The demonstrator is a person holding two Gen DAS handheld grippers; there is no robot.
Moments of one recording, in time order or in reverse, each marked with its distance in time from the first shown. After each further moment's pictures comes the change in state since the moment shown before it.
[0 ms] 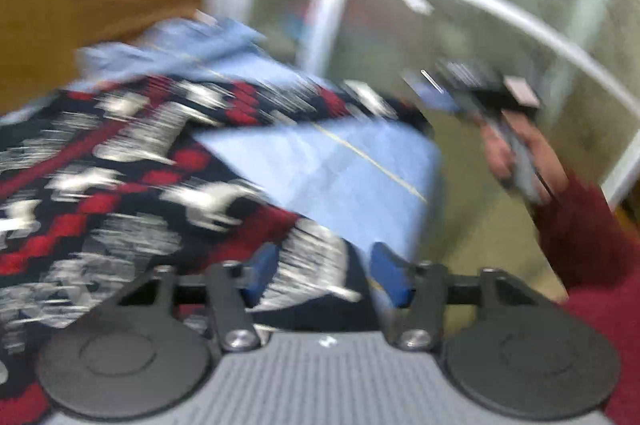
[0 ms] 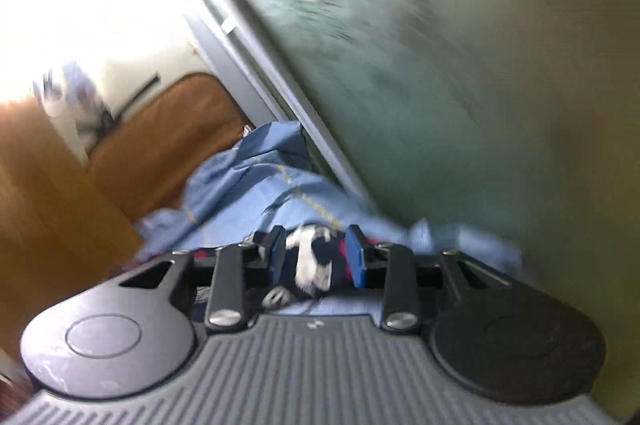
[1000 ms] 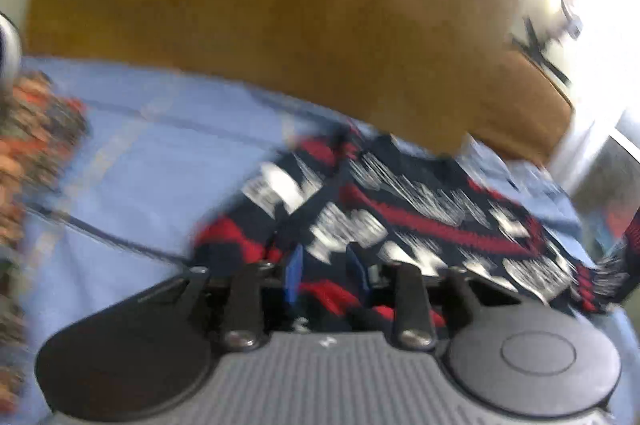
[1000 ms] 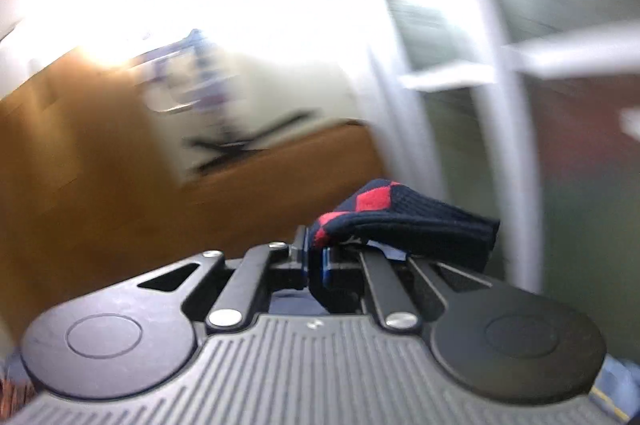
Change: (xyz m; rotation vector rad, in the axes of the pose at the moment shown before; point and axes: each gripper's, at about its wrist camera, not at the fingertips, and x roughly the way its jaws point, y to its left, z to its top) left arm -0.057 0.203 -0.045 -0.615 -0.368 0.669; right arm 0.051 0.255 -0.001 -0.405 -0.146 0.208
